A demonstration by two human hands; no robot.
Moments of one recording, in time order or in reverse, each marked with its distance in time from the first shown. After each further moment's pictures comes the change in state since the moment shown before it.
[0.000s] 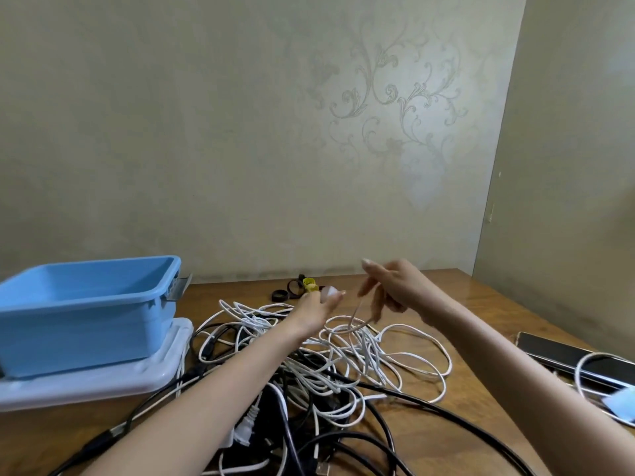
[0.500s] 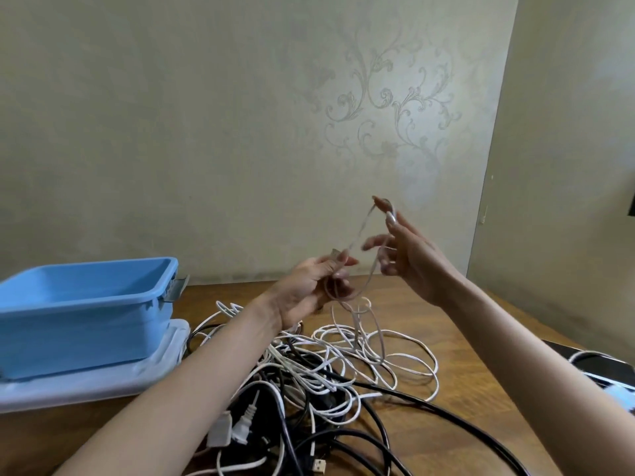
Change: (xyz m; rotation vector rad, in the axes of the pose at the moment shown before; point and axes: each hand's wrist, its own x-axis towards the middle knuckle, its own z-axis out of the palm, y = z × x) left_hand -0.024 0.055 -0.026 -0.956 -0.227 0.053; right_hand 0.012 -0.004 -0.030 0.753 -0.031 -0.220
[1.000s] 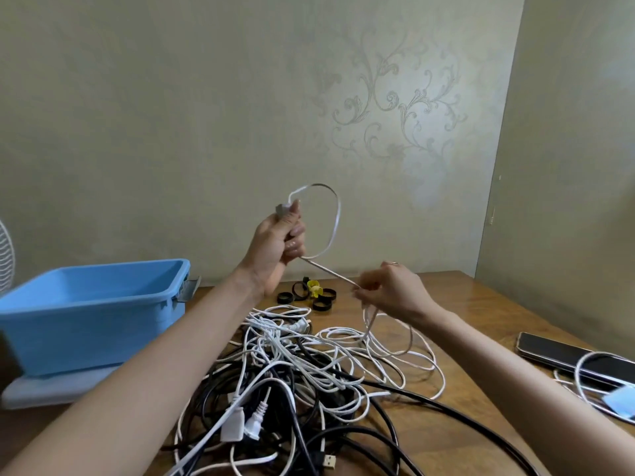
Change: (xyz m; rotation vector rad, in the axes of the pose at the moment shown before) left_hand -0.004 0.048 -0.030 0.100 0.147 0.390; right_hand -0.009 0.039 0.020 -1.310 0.017 -0.165
